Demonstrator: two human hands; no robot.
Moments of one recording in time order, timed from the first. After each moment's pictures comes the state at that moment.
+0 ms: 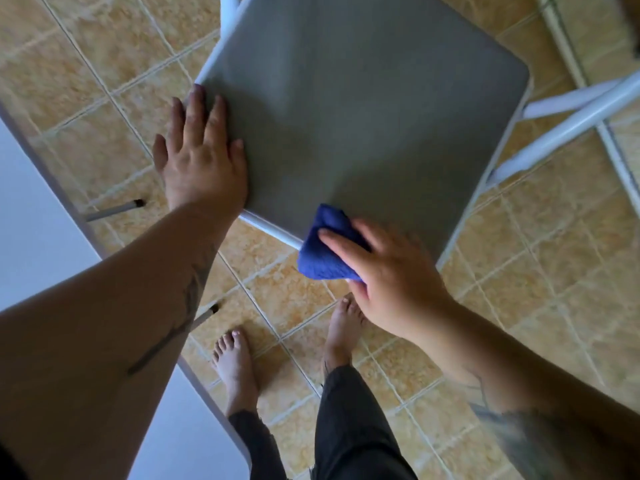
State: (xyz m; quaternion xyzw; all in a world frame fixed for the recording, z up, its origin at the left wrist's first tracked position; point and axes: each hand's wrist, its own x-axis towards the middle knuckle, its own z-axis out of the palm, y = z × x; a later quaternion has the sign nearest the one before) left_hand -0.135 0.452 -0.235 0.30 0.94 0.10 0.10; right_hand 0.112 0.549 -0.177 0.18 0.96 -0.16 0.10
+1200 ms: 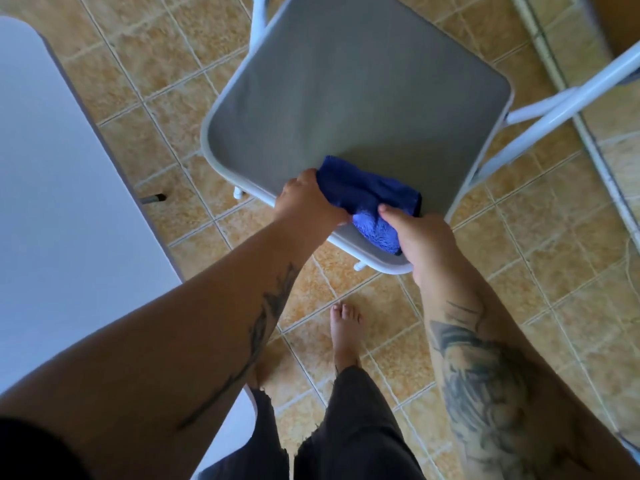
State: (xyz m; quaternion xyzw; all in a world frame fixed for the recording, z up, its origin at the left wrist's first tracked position) left_hand -0.036 0.482 -0.166 0.18 0.85 0.21 0.44; right_hand 0.101 0.568 -0.153 0.69 0.54 -0.47 0.04
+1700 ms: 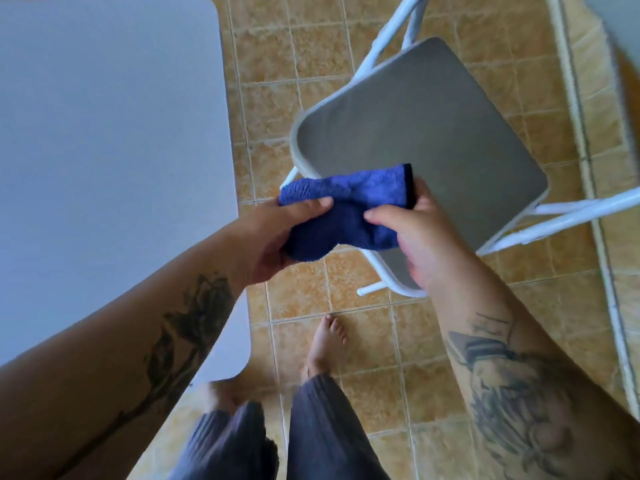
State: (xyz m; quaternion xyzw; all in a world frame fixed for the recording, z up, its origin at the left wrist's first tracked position) left_hand -0.028 0.360 -0.085 -0.15 0.54 0.63 0.54; right_hand 0.050 0.531 -0.064 0.40 0.62 -0.68 0.04
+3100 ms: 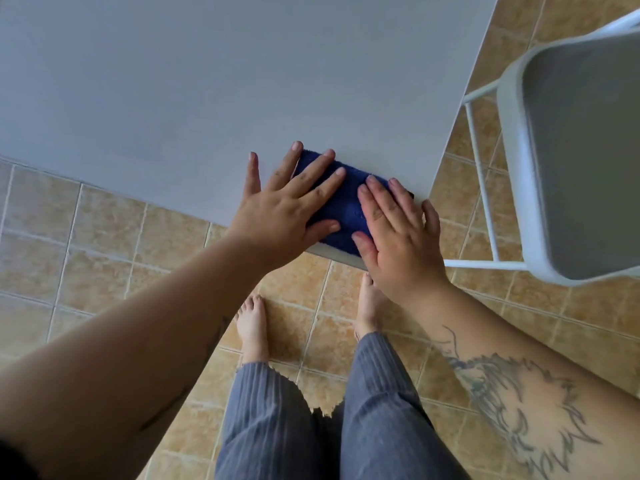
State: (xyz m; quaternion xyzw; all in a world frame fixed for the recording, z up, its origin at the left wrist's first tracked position) left_hand 0.086 0.091 -0.153 0.22 0.96 0.09 0.15; right_hand 0.123 0.297 -0.151 -0.14 0.98 -0.12 0.10
